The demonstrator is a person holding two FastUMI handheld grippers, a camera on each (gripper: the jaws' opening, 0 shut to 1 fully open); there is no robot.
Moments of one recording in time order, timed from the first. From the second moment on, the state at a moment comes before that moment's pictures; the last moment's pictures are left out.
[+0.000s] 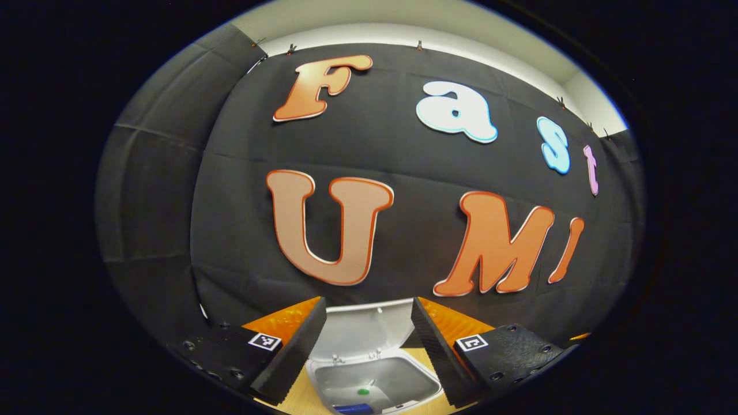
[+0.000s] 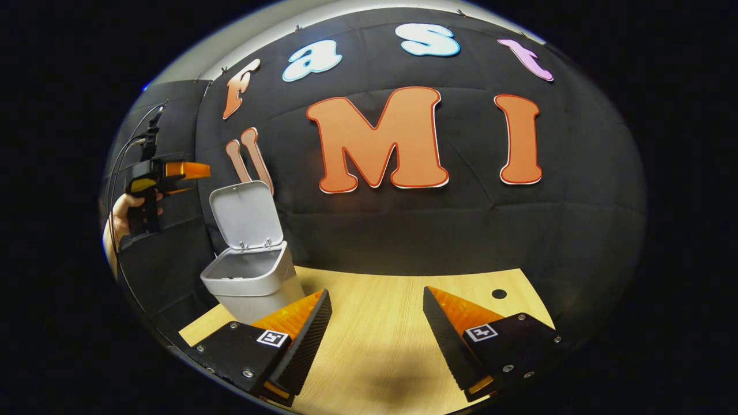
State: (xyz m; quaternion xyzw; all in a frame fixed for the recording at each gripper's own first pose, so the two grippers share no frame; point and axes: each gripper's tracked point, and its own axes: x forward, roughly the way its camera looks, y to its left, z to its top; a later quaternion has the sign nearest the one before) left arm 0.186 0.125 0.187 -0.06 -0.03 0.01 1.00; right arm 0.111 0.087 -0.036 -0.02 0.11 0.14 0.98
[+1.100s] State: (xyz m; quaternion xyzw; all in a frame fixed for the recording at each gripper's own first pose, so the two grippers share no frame) left arm 0.295 0.150 0.120 -0.05 0.11 -0.04 0.99; right arm 0.122 0.057 -0.041 0.02 0.12 0.12 0.98
